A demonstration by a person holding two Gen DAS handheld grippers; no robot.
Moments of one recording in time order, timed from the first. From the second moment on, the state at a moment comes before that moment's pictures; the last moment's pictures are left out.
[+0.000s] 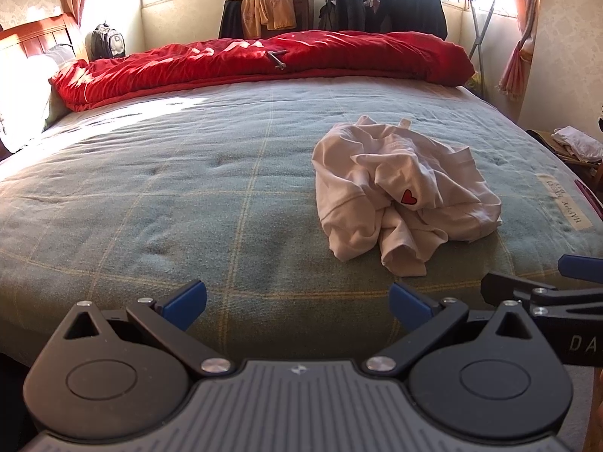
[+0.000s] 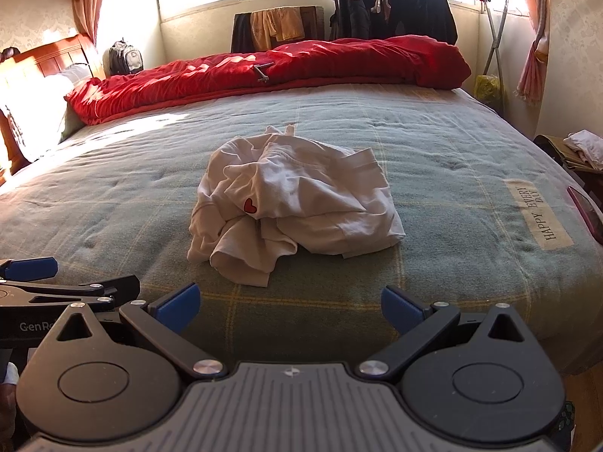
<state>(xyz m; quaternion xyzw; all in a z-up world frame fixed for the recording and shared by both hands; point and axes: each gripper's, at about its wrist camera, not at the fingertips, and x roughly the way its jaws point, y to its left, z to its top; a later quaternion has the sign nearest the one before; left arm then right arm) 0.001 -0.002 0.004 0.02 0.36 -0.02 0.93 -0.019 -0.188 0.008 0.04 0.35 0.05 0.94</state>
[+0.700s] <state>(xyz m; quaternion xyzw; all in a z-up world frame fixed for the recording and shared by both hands) 0.019 0.000 0.000 0.01 0.36 -0.02 0.93 0.001 -0.202 0.004 0.08 0.37 0.08 0.92</state>
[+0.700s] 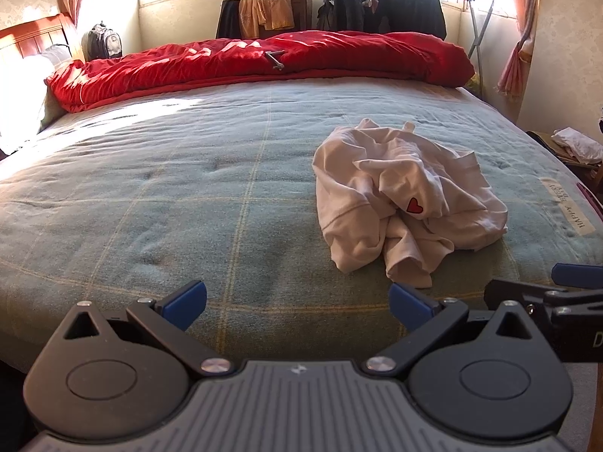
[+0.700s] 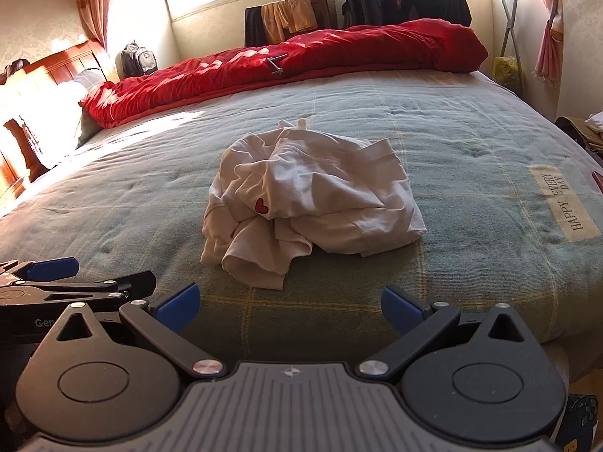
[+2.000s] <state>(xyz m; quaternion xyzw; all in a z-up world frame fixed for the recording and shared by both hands) 0.097 0.013 -0.022 0.00 0.32 -0.09 0.94 0.101 -0.225 0.005 -0.04 0.29 0.21 0.93</state>
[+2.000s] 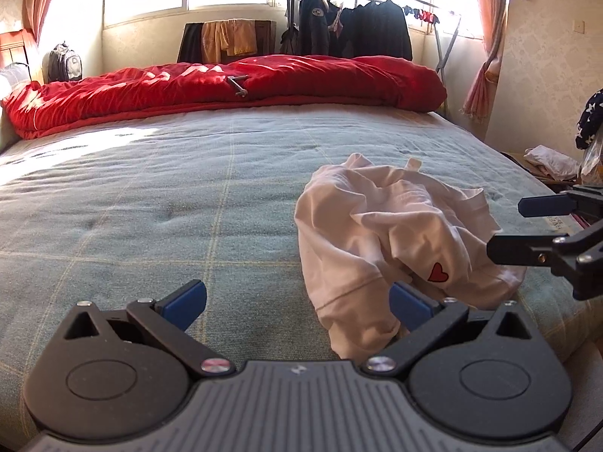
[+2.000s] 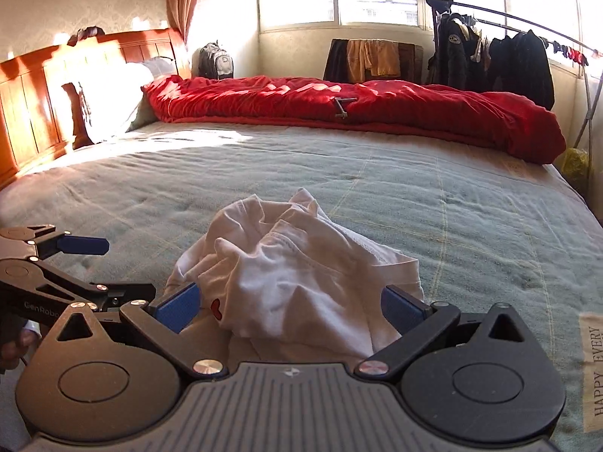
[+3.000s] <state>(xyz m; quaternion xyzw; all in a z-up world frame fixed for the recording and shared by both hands) 0.114 0.021 -0.051 -0.05 0.40 -0.09 0.91 0.092 -0.261 0.008 0.00 0.22 0.20 0.95</state>
